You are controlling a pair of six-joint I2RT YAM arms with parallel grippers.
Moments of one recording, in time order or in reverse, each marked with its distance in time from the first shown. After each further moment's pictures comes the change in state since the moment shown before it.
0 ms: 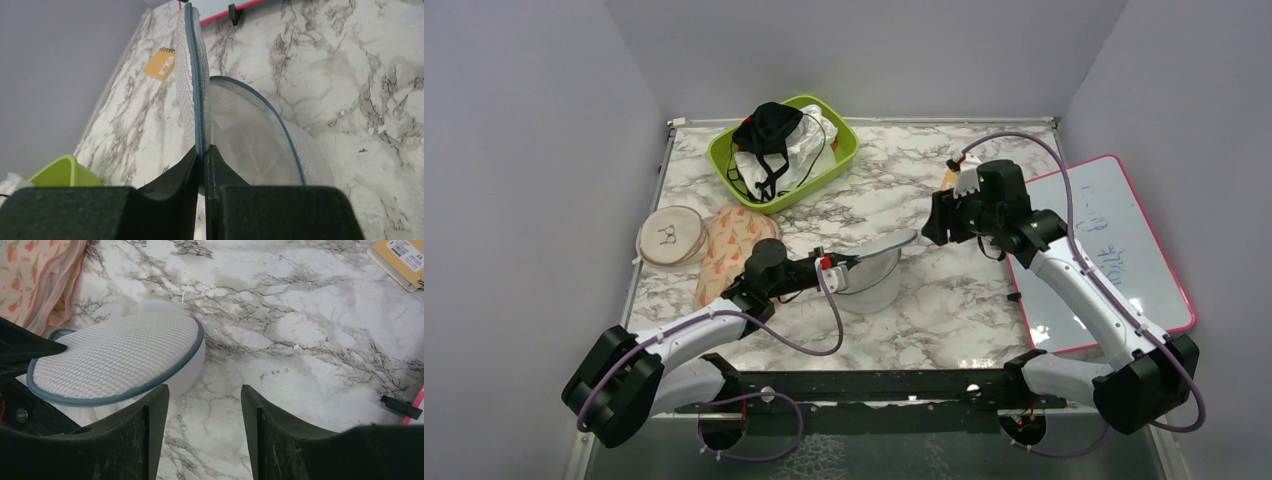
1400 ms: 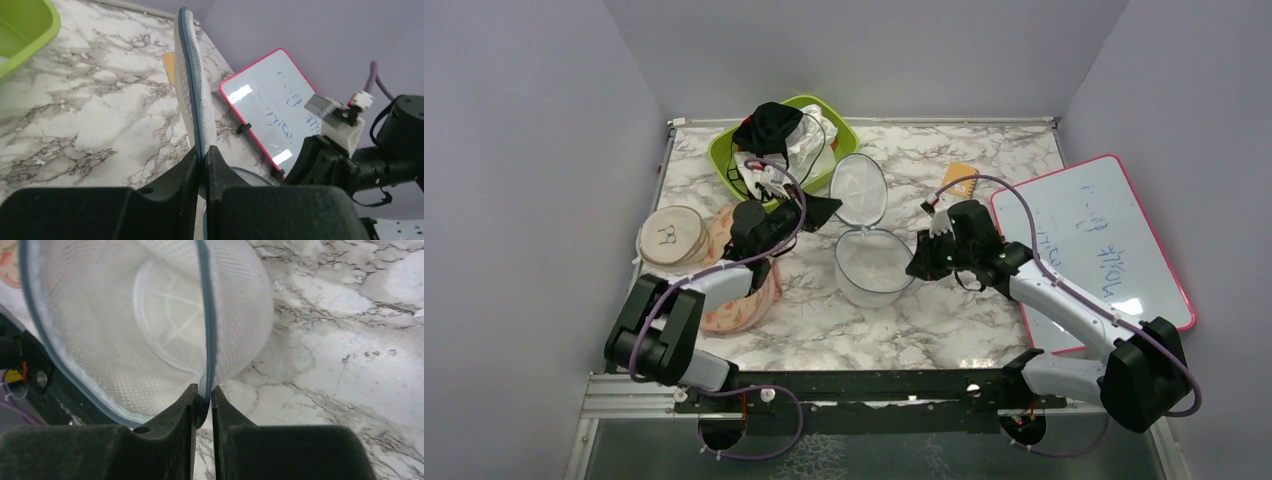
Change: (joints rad) left arm 0.301 0.365 0.191 0.298 -0.145 -1.367; right arm 0.130 -0.015 -0.325 0.252 -0.108 0.137
